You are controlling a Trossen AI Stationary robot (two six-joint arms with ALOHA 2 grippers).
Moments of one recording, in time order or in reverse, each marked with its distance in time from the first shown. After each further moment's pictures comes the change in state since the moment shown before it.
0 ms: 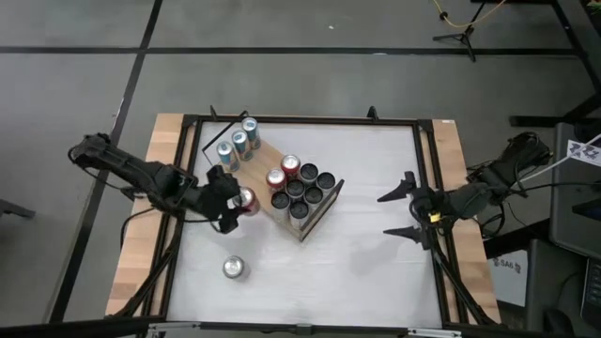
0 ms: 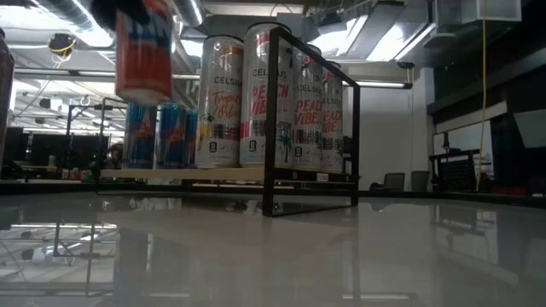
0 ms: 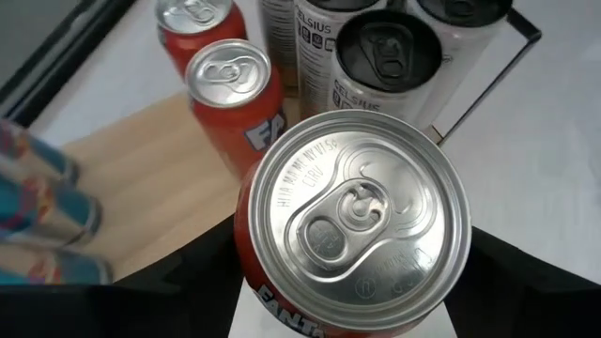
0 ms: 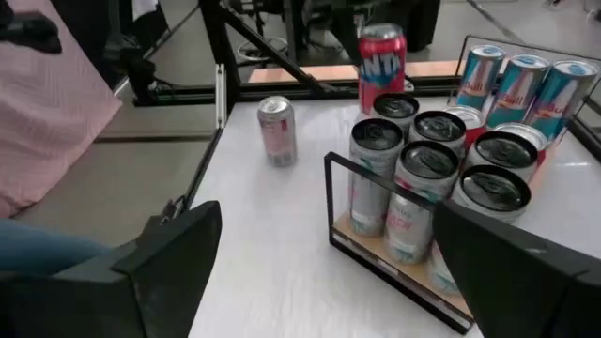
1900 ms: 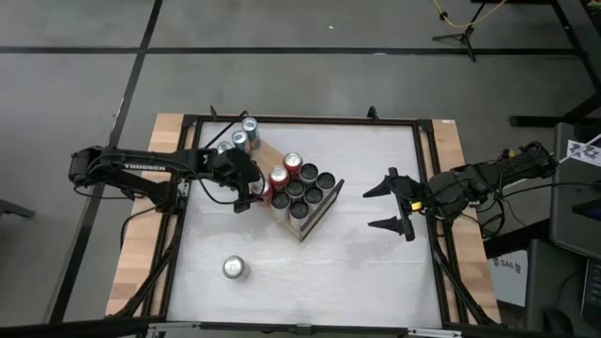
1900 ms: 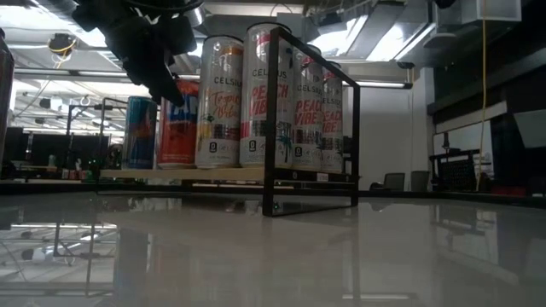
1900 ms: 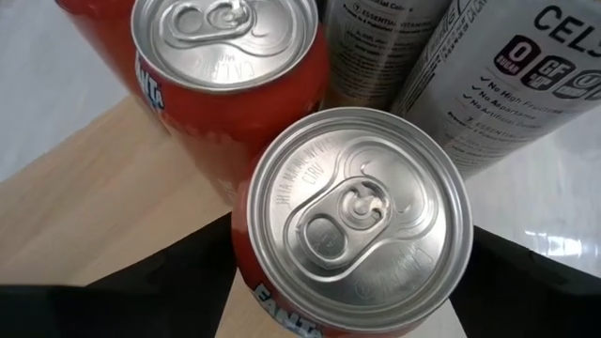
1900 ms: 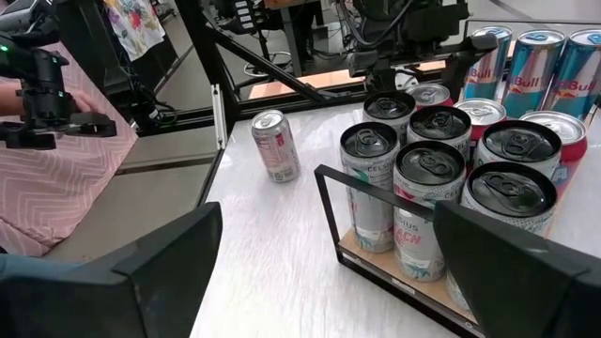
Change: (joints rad) left arm 0.561 0.039 -0.326 0.485 0.588 0.615; right arm -0.240 0.010 -0.124 0.209 -0.240 0.007
